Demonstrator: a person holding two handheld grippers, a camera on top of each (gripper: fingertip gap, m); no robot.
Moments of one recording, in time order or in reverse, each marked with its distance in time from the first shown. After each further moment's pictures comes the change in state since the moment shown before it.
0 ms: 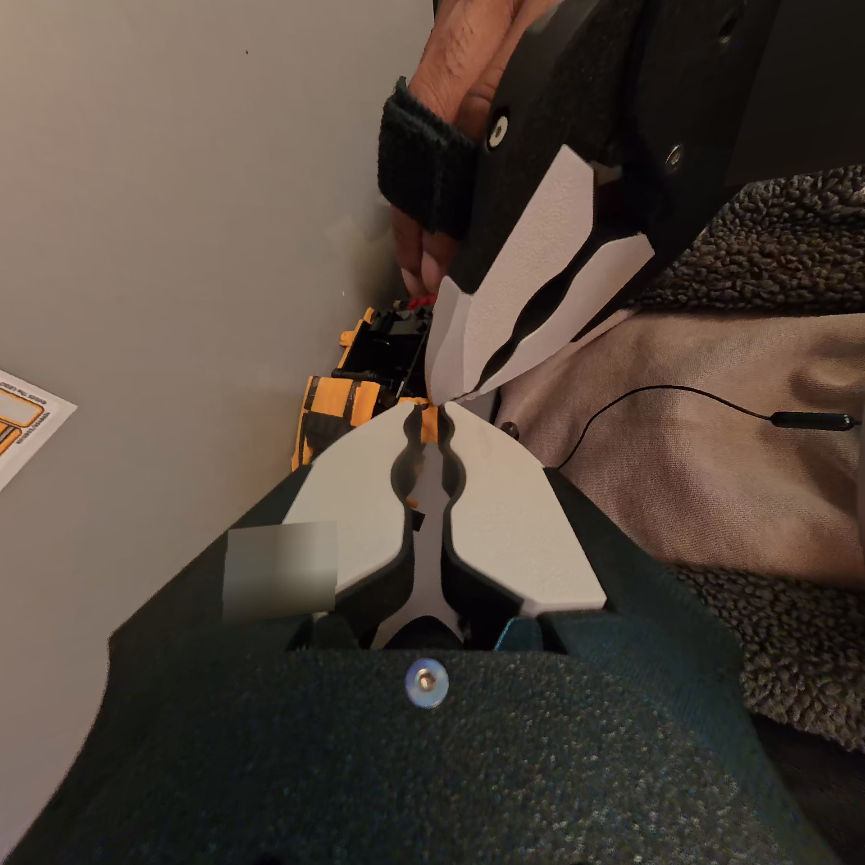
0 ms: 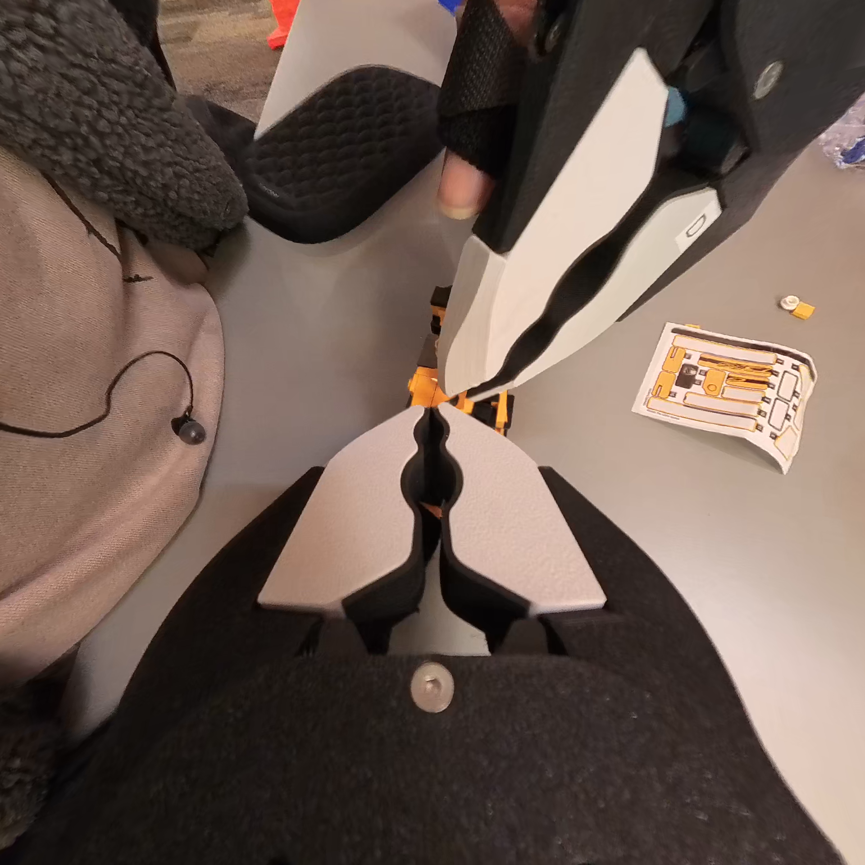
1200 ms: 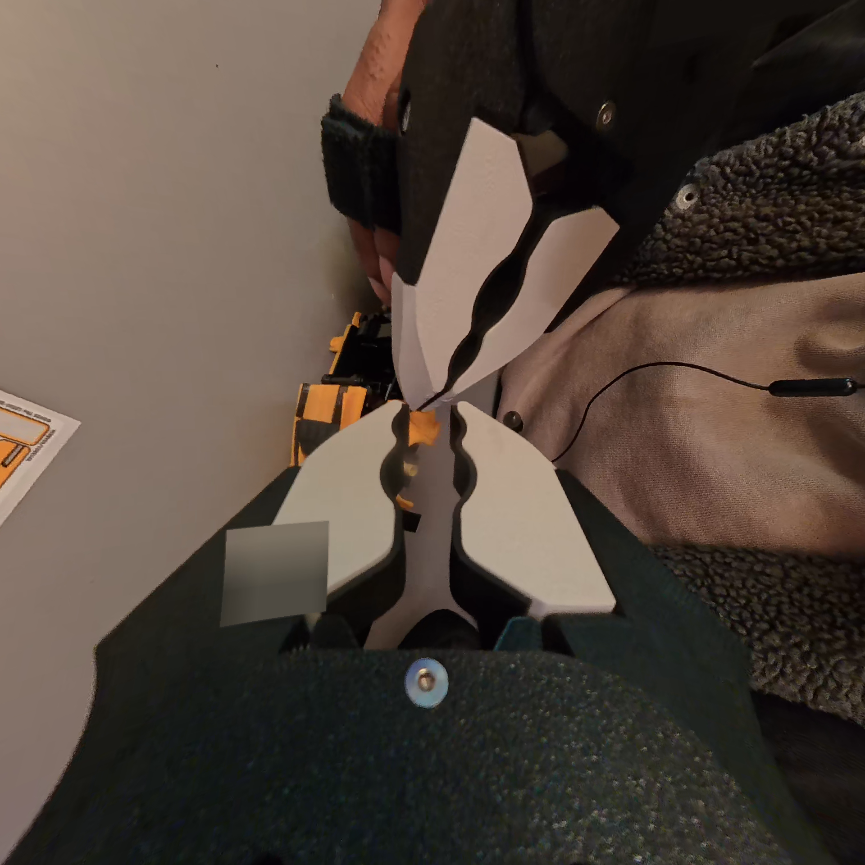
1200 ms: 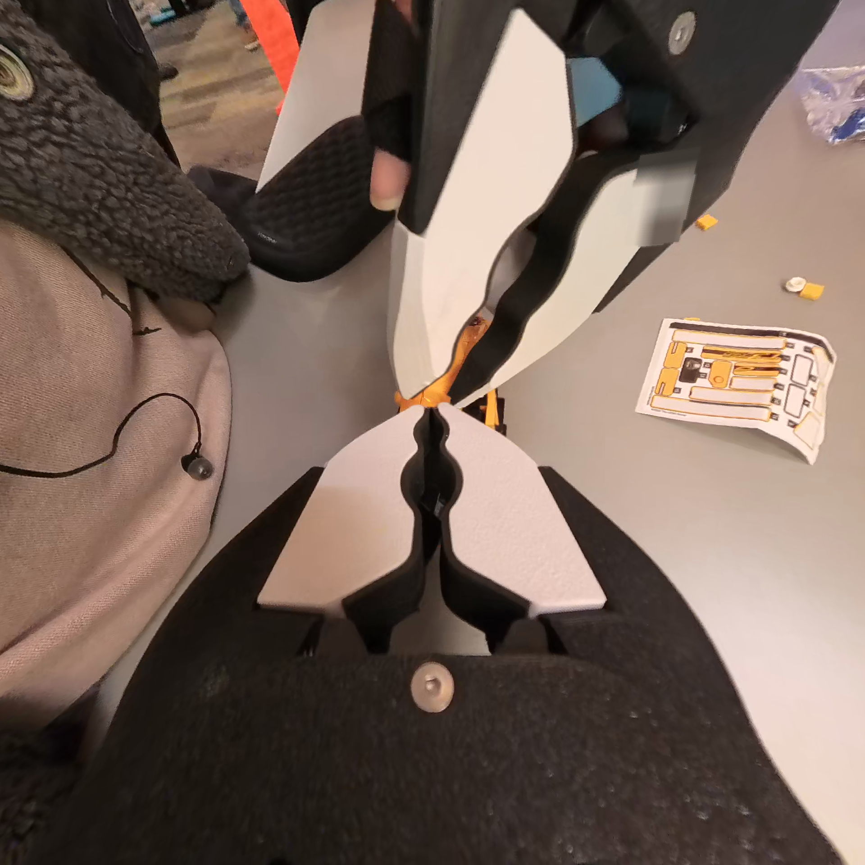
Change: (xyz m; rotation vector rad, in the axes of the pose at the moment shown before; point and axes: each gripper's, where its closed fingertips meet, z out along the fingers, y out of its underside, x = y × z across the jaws) left arm 0.005 0.003 -0.002 -0.008 0.002 0.078; right arm 0.005 -0.006 0.002 0.063 -0.016 0.107
